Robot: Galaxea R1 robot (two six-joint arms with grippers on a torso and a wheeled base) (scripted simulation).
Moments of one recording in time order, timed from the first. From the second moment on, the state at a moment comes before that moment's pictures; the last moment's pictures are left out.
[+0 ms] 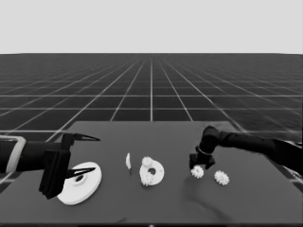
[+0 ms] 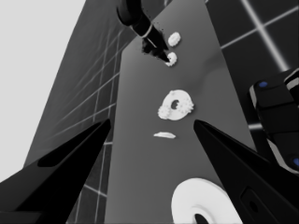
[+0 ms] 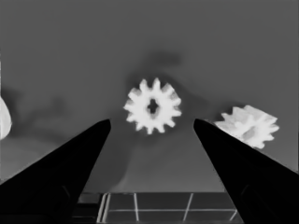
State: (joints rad) left arm -0.34 1.75 -0.42 0.31 0.68 0.35; right arm -0.12 2.42 -1.37 -0.28 -1.42 1.07
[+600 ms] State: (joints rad) left arm -0.34 1.75 -0.42 0.31 0.68 0.35; right arm -0.20 2.46 -1.47 -0.33 -1.37 1.03
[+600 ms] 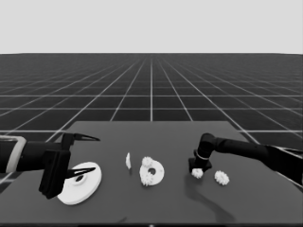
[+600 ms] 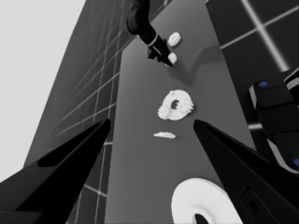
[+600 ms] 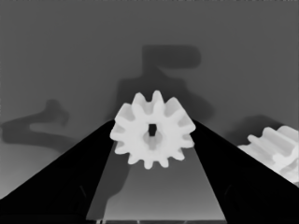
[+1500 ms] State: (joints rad) left arm -0.34 1.75 -0.42 0.31 0.68 0.35; right arm 0.22 2.77 -1.40 0.03 -1.58 1.38
